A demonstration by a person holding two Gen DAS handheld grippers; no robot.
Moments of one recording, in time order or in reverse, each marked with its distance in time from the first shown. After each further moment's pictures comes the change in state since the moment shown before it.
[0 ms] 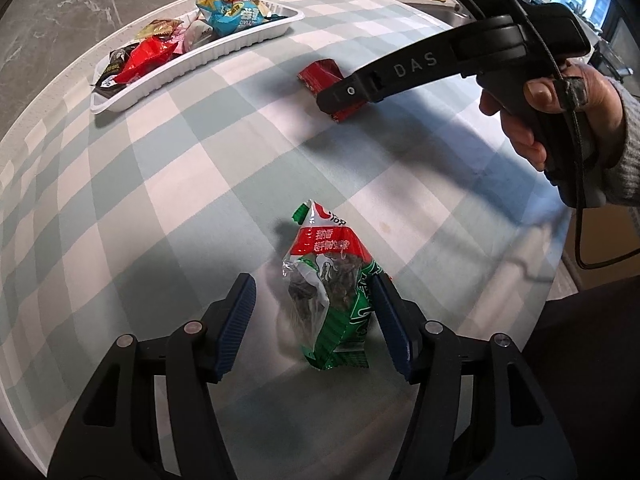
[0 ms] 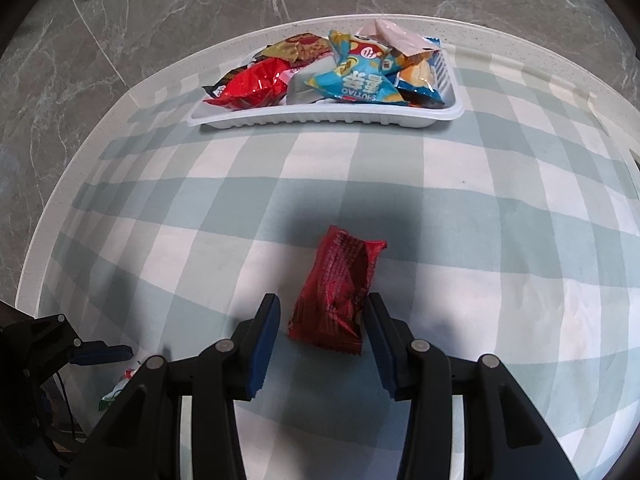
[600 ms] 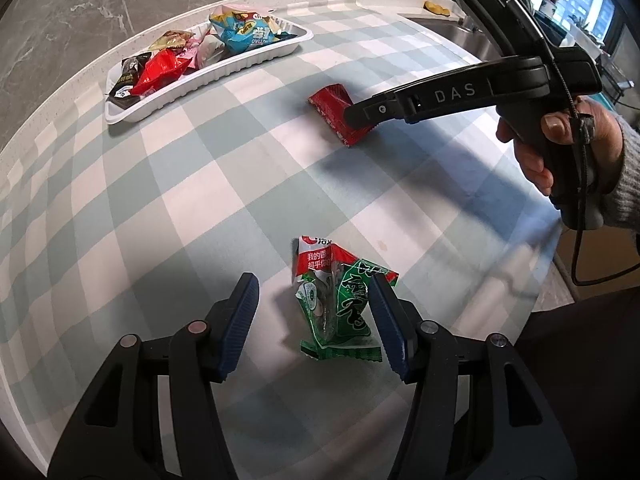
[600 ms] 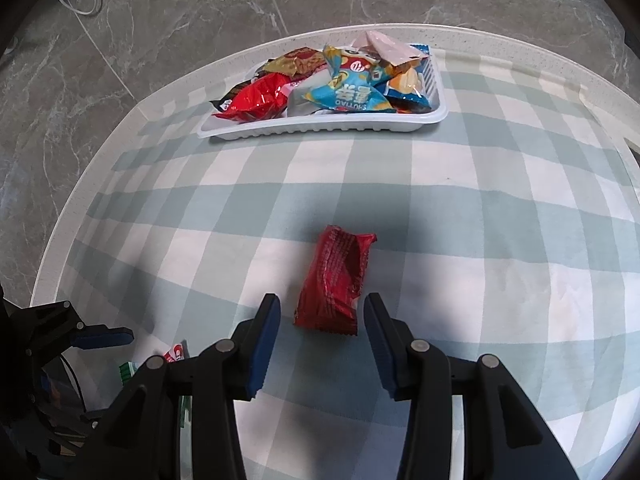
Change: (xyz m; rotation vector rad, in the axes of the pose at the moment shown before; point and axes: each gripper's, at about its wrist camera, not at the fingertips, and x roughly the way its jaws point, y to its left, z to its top) left arm -0.022 0.004 0.008 -0.029 -0.030 0.002; right arm -0.021 -0.008 -0.008 0.032 -0.029 0.044
